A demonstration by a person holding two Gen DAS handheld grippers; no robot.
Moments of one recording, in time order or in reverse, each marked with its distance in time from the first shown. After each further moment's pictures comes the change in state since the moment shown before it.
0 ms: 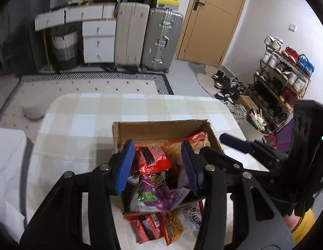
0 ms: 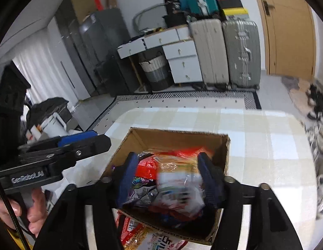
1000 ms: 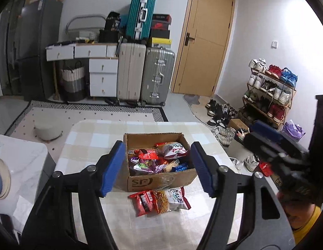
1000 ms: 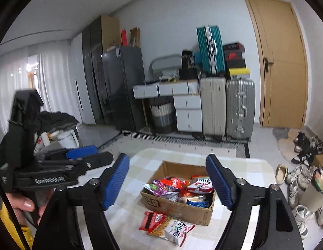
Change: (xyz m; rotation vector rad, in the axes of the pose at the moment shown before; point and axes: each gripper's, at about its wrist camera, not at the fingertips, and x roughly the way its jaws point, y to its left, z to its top) left arm -0.284 -0.038 -0.091 0.035 -0.267 -0.007; right arm -0.221 0.097 -0.034 -0.140 -0.346 -0.028
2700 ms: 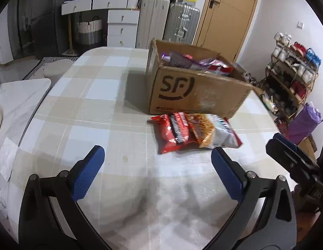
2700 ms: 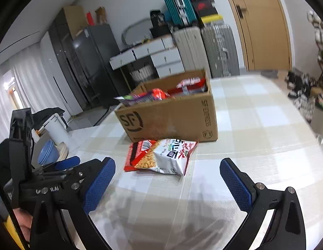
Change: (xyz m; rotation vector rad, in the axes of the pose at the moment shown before) left arm 0.120 0.057 -0.200 -0.100 0.288 0.115; right arm 0.063 -0.027 -0.192 0.267 0.267 -0.069
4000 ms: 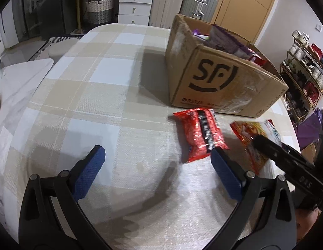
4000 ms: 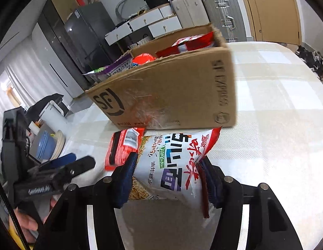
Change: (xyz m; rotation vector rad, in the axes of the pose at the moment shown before) left arm 0.104 0.028 0.045 -0.069 0.119 0.045; right arm 0.099 -0.018 0.015 0.038 0.189 0.041
